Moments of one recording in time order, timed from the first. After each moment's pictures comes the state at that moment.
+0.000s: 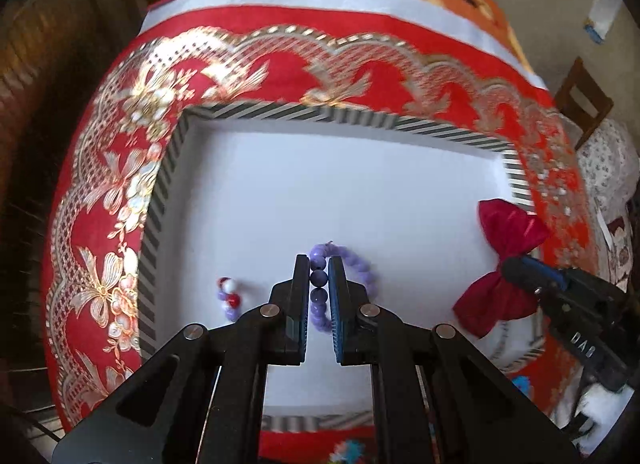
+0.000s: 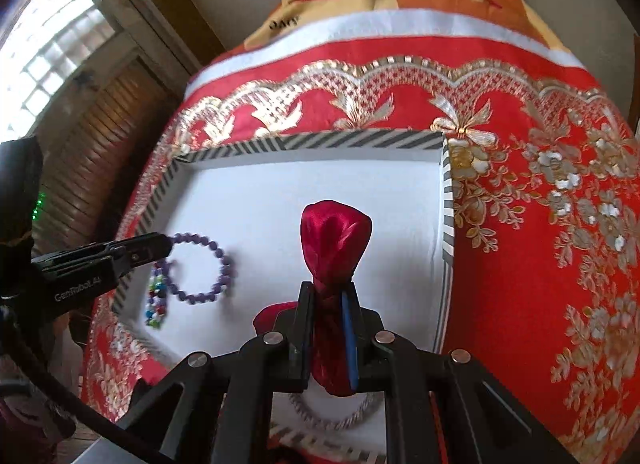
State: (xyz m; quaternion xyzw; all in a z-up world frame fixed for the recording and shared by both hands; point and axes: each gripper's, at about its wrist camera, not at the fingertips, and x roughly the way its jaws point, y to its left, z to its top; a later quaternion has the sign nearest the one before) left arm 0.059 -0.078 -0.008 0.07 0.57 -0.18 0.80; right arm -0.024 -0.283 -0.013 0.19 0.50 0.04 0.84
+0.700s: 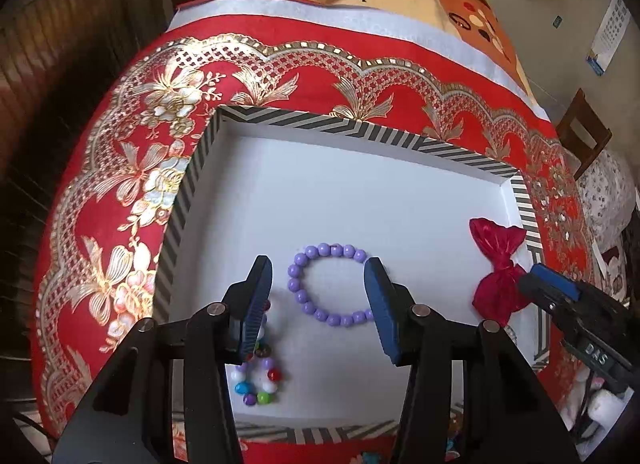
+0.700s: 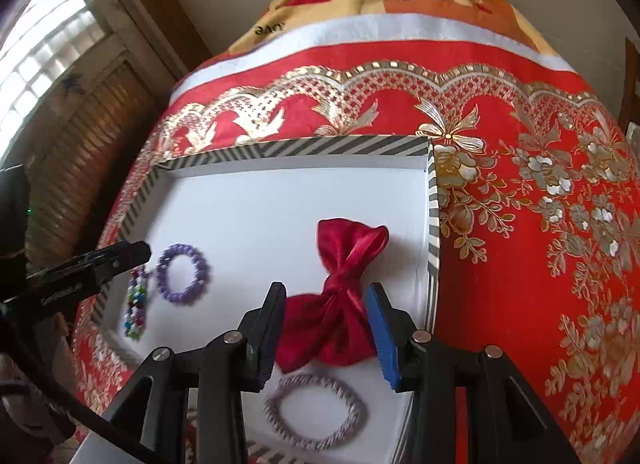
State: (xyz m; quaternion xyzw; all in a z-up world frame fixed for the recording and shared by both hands) left arm 0.047 -0.052 -0.004 0.03 0.53 -0.17 0.83; right arm -0.031 -0.283 -0.014 0.18 0.48 0.02 0.86
